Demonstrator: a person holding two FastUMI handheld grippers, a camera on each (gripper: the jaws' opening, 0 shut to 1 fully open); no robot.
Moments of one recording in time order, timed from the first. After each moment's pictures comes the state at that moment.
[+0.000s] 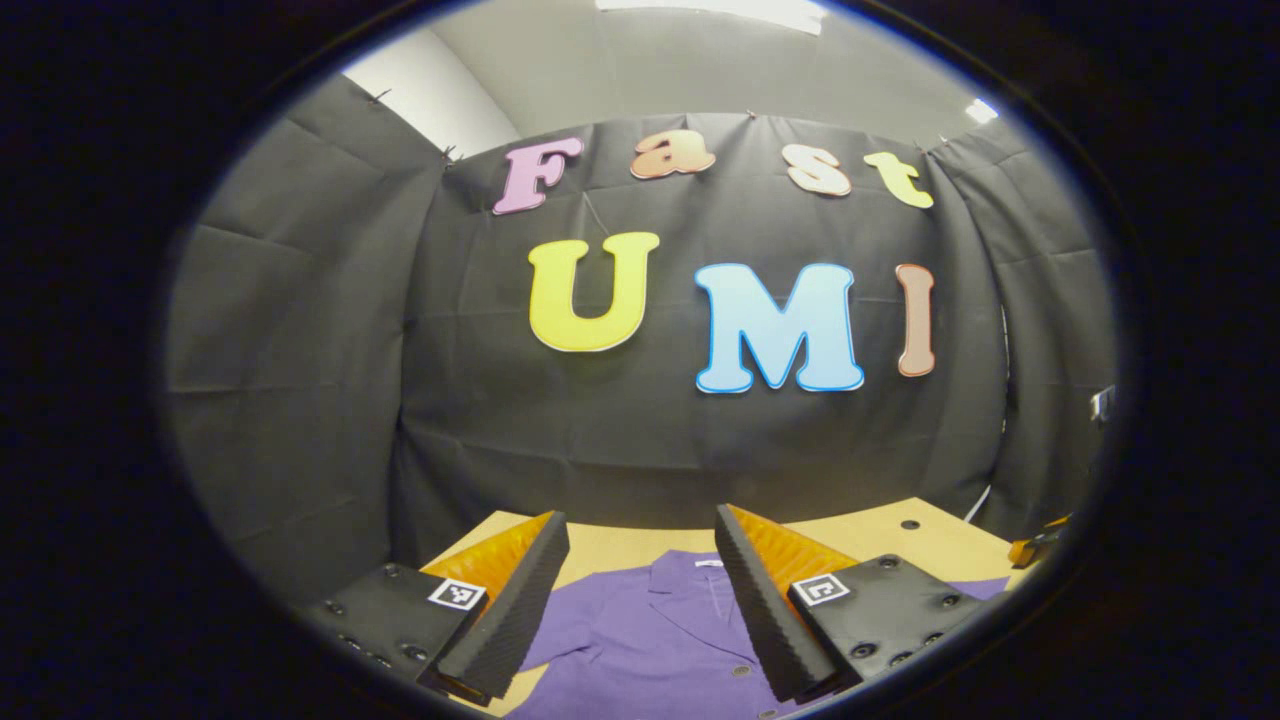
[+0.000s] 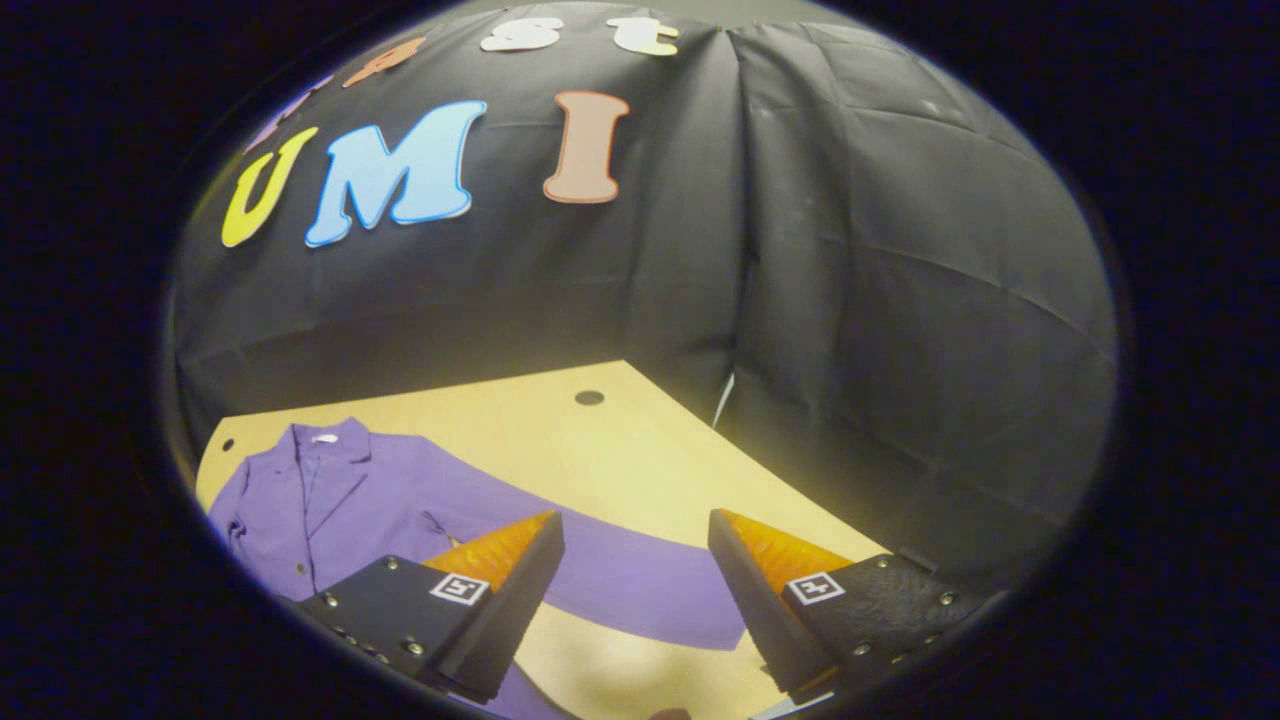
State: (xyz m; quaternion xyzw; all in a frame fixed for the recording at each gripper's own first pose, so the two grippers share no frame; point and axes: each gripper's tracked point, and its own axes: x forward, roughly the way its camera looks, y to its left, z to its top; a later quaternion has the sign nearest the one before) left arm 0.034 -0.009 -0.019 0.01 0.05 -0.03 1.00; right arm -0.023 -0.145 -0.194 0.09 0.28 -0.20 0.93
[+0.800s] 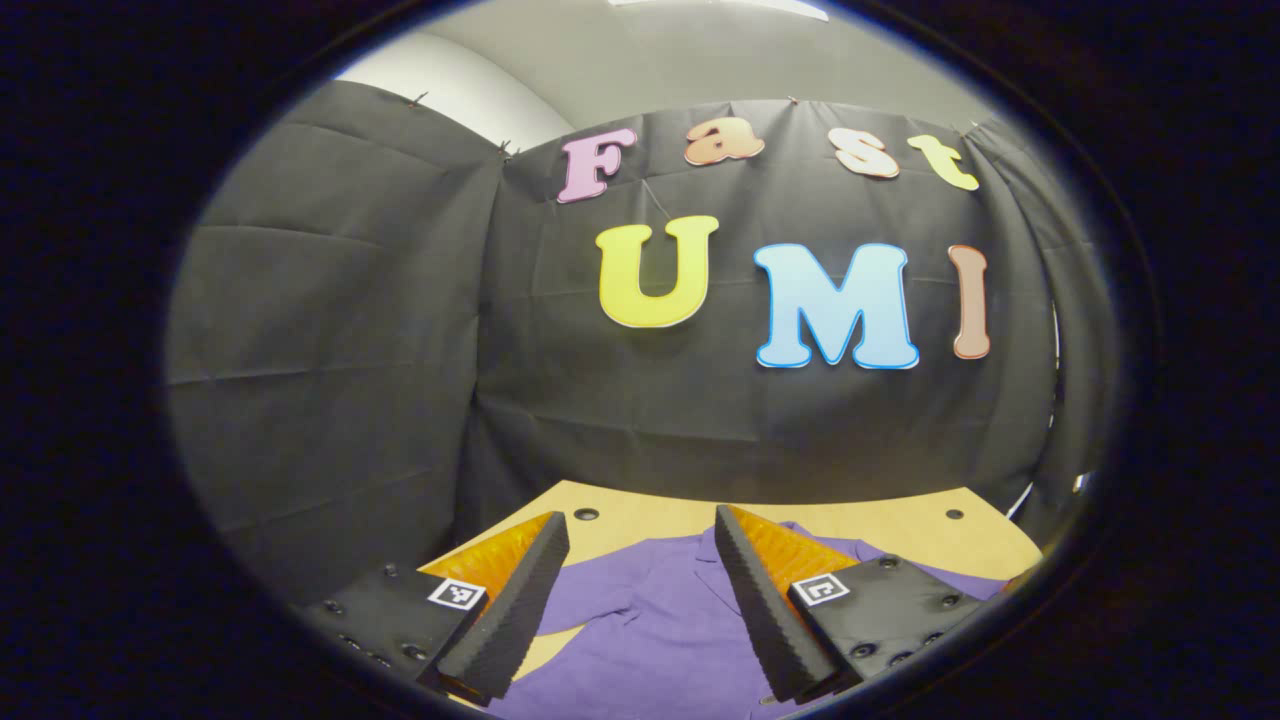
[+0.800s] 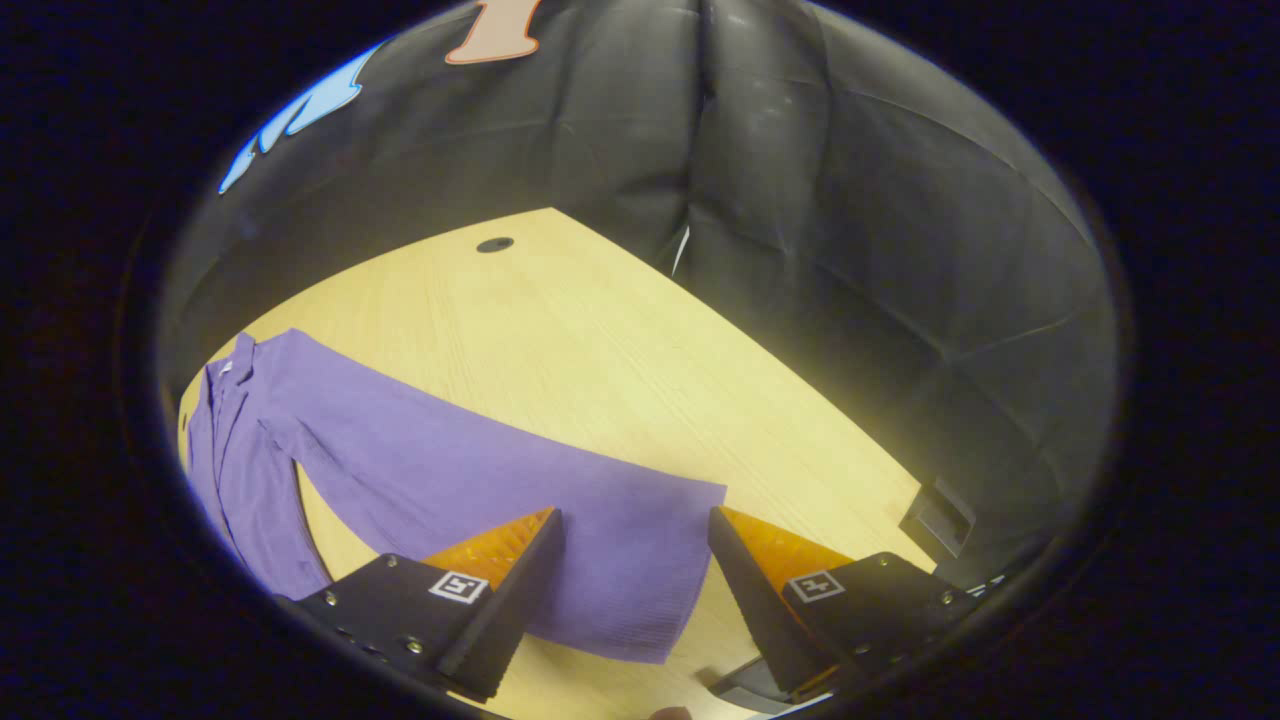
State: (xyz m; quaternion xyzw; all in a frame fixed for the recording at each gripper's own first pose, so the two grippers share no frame) left arm -0.022 0.011 -0.038 0.02 0.07 0.08 0.99; right arm -0.032 -0.201 -0.341 0.13 0.45 -0.22 0.86
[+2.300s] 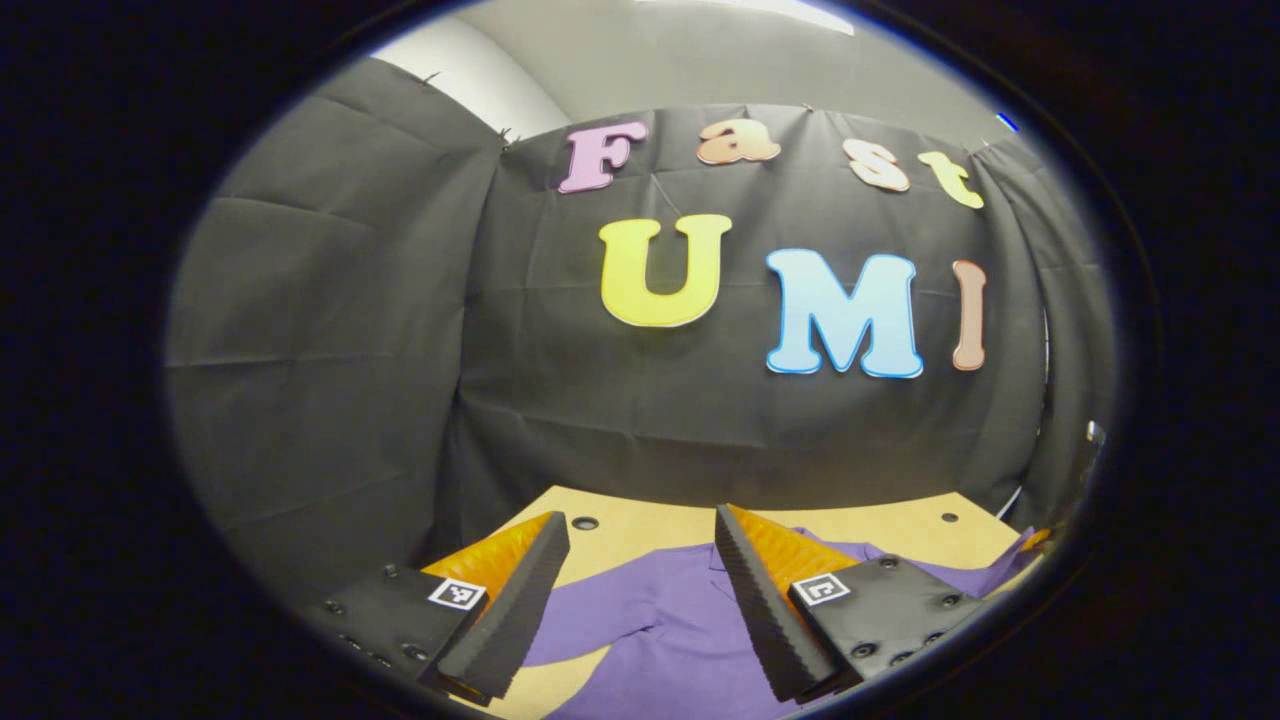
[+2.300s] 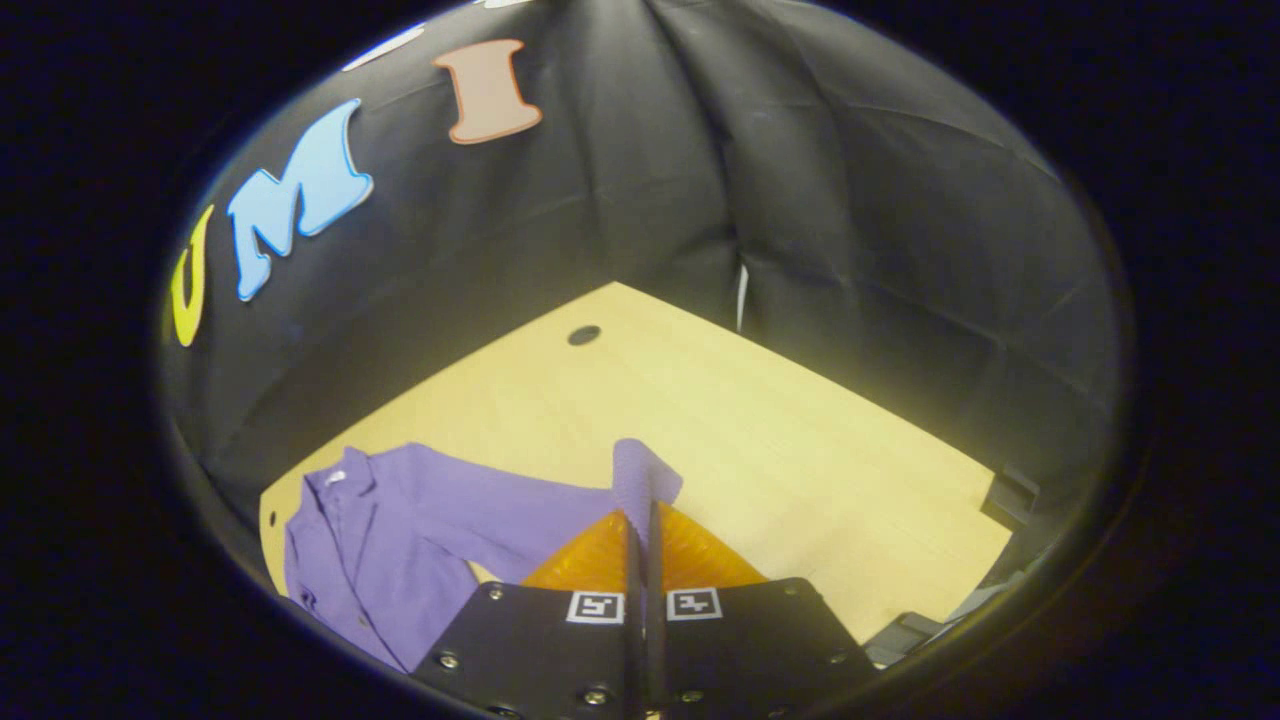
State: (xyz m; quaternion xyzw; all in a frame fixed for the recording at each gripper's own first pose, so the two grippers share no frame) left arm 0.016 0.093 -0.048 -0.01 0.06 0.03 1.00; right arm 0.055 -0.124 -0.211 0.25 0.31 -0.15 0.91
